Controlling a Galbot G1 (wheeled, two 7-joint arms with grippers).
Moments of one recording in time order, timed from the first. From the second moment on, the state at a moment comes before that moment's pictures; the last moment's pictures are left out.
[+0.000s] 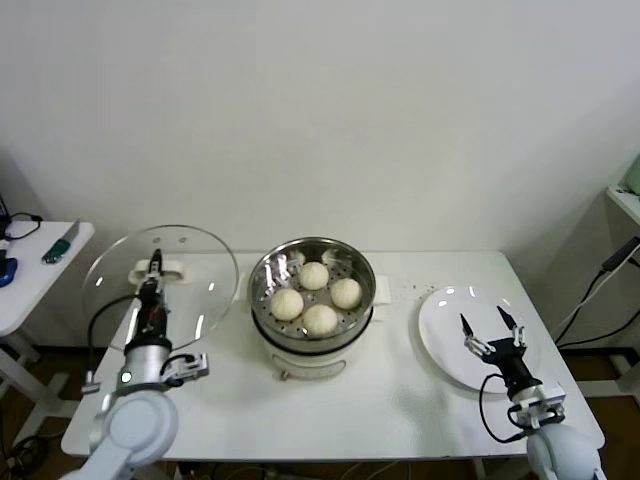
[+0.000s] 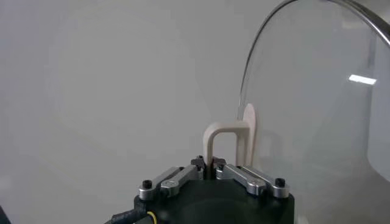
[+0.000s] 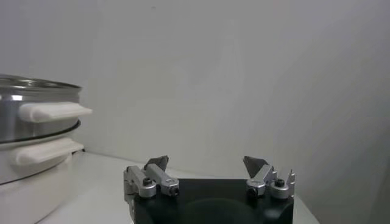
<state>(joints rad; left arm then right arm) 1.24 -0.93 -0.28 -2.07 1.29 0.71 0.06 -1.32 1.15 0.64 1.60 0.29 0.17 -0.20</state>
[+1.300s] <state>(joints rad) 0.86 -1.43 0.12 -1.78 1.58 0.74 0.36 -1.31 1.18 0.69 1.52 0.25 0.19 -0.22</state>
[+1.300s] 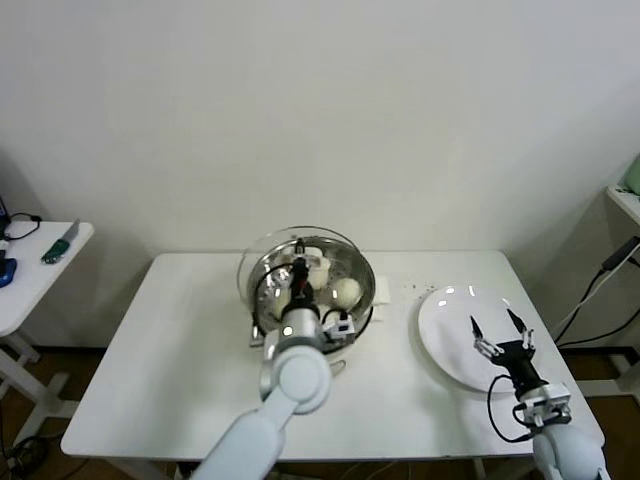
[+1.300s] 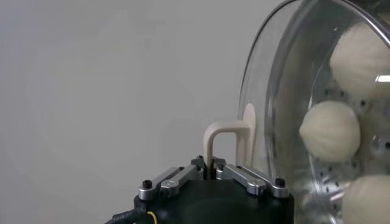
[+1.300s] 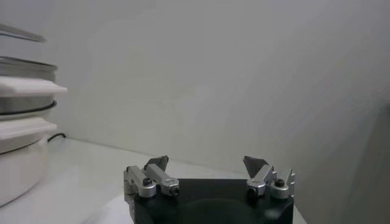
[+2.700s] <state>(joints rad) 0.87 -1.46 0.13 -1.67 1.49 0.74 0.25 -1.29 1.23 0.70 1.49 0.23 0.20 -0.23</state>
